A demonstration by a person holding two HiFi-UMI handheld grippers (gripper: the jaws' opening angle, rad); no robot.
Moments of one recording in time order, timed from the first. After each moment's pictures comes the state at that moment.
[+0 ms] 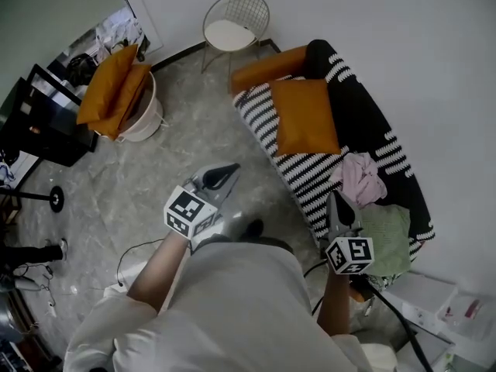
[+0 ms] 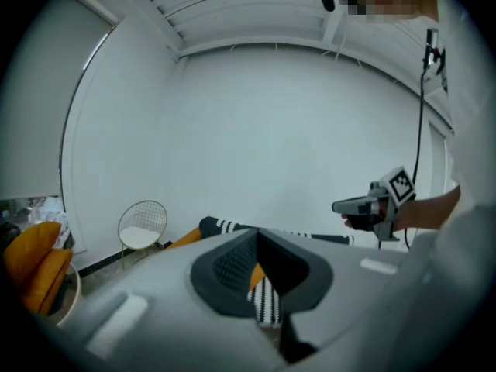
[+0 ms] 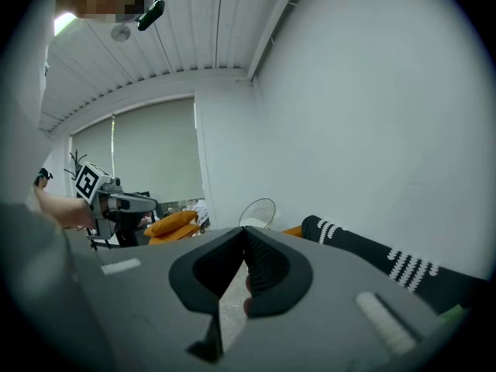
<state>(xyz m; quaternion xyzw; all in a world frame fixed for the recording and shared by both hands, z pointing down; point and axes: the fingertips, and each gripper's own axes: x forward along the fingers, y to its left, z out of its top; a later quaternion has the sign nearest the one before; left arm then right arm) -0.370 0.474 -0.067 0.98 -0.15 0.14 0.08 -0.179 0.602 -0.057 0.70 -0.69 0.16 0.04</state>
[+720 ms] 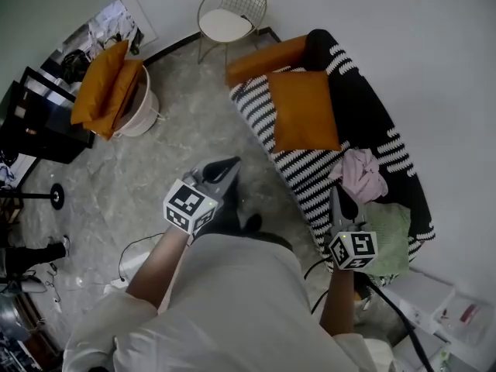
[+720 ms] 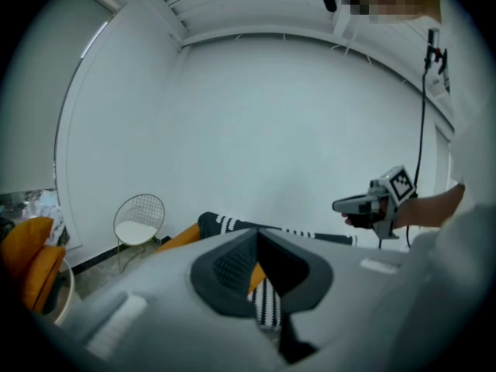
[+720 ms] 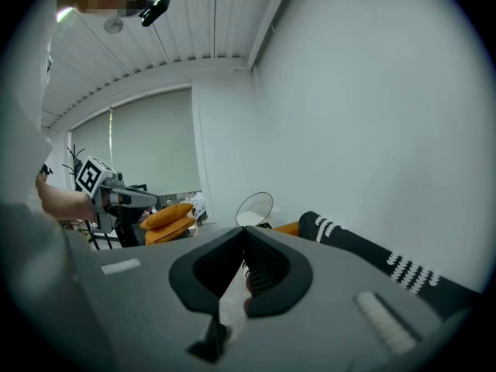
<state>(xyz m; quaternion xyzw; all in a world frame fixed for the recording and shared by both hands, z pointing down) -0.328 0.424 -0.050 0.97 -0.15 0.15 0.09 -0.136 0.554 -0.041 0.70 -0.69 0.17 0.07</state>
